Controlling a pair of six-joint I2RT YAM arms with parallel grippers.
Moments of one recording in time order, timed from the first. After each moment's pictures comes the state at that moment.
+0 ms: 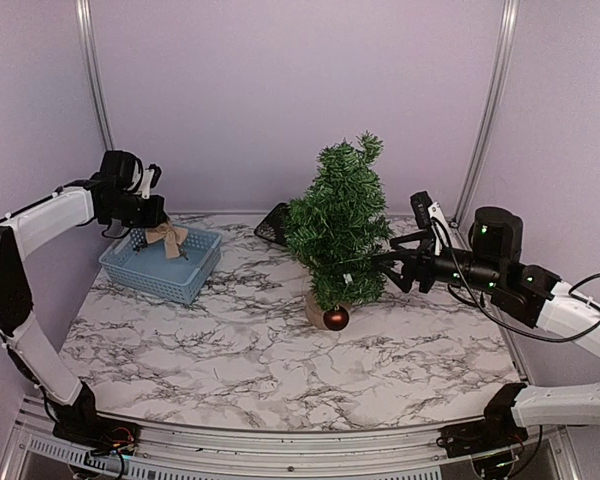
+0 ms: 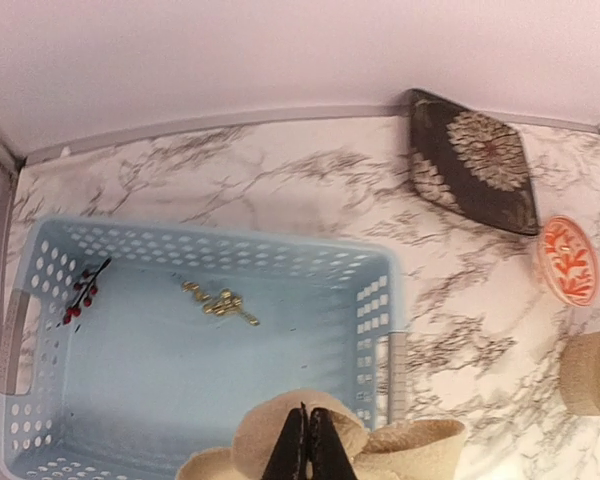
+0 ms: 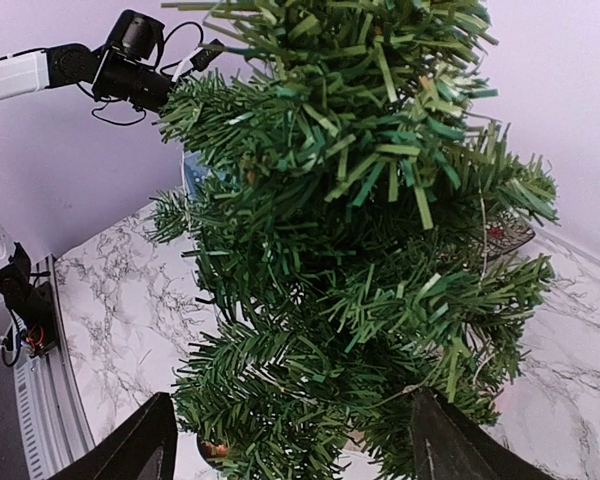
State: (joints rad) left arm -0.15 1.64 1.37 -0.50 0.14 -0.08; right arm 0.60 0.94 0.76 -0.07 -0.35 0.10
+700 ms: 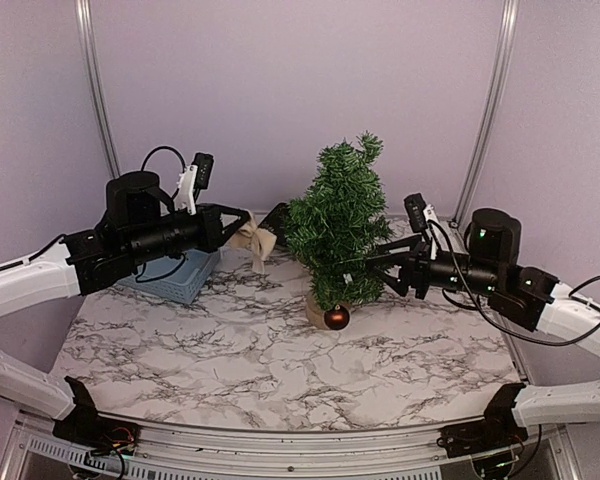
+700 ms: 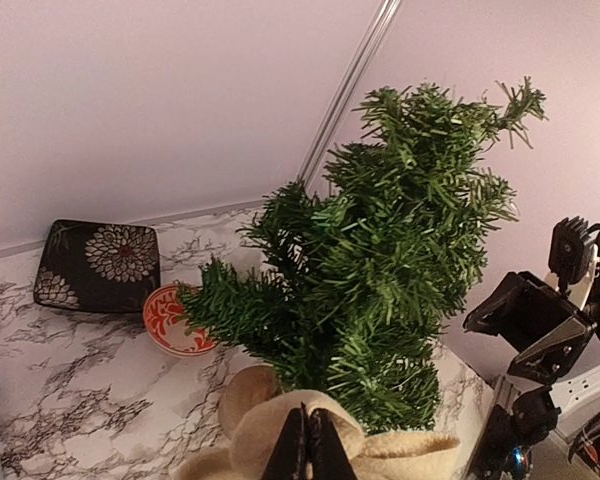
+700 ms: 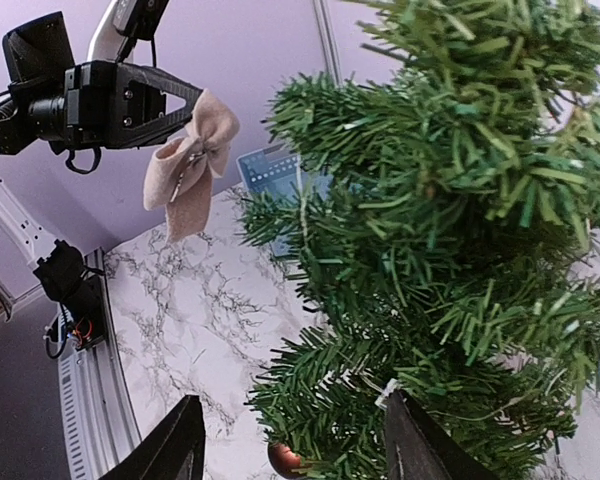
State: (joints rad) left arm -0.79 1.23 1.01 0.04 0.08 -0.41; right arm 0.68 0.94 0.76 -0.04 -0.39 0.14
